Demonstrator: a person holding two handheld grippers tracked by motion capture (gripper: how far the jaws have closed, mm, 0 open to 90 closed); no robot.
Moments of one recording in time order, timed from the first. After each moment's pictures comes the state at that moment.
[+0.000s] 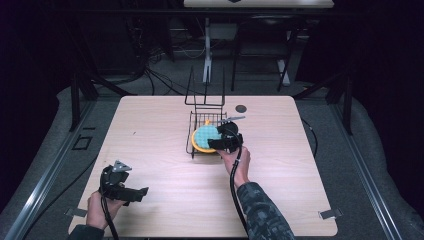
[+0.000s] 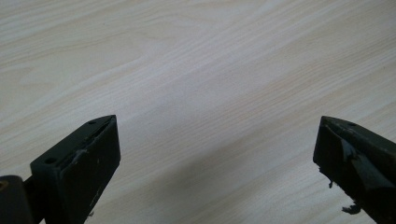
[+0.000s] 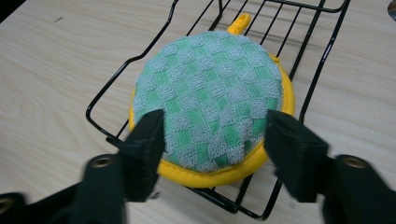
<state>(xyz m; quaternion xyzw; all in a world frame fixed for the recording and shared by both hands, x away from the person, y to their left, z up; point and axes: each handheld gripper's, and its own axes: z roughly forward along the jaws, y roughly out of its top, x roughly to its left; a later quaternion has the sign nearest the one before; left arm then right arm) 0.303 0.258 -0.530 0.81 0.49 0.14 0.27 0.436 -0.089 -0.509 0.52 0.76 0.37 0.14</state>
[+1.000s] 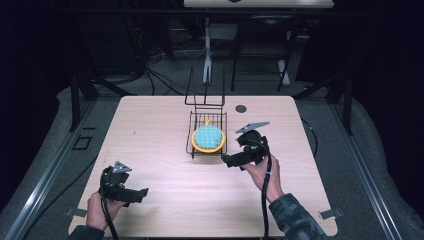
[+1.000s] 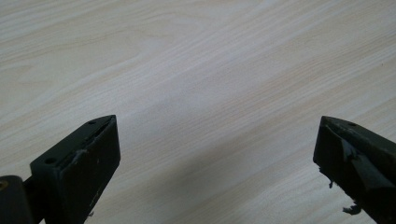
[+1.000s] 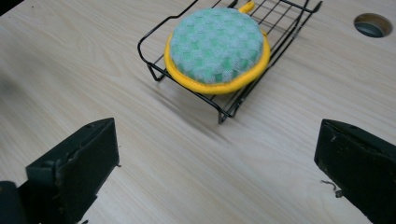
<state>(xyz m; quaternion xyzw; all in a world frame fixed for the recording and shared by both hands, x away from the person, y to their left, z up) 0.301 0.257 -0.530 0.82 0.49 0.15 0.27 0.364 -0.144 -0.454 0.44 0.81 0.35 0.14</state>
